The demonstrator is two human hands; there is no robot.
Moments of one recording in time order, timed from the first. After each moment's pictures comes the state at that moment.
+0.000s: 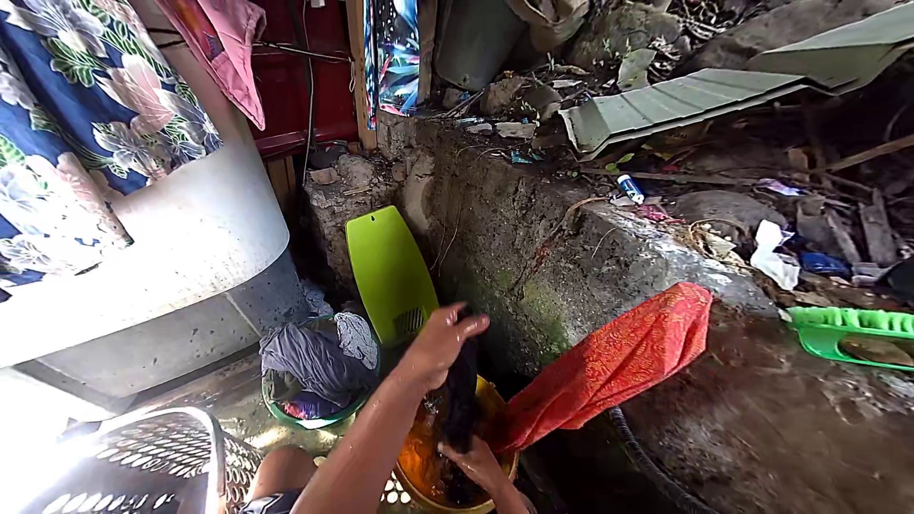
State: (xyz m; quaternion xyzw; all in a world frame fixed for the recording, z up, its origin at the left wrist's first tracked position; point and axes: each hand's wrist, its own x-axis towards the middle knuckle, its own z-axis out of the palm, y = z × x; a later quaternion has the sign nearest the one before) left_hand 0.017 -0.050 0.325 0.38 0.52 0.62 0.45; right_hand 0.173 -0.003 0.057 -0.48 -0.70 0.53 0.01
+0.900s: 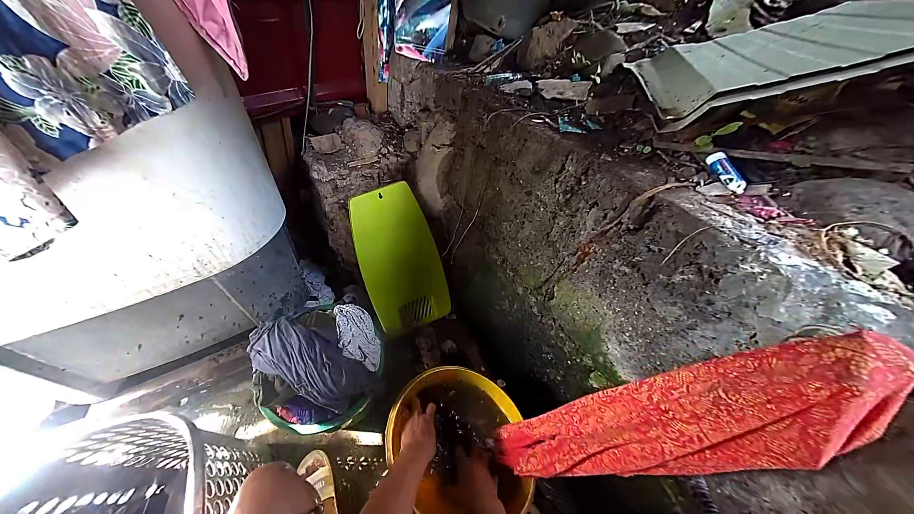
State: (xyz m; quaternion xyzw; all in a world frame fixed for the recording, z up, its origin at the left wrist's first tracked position) left_hand 0.006 -0.020 0.005 0.40 0.83 0.02 0.39; right_hand 0.141 0.002 0.006 -0.49 -0.77 0.31 -0.25
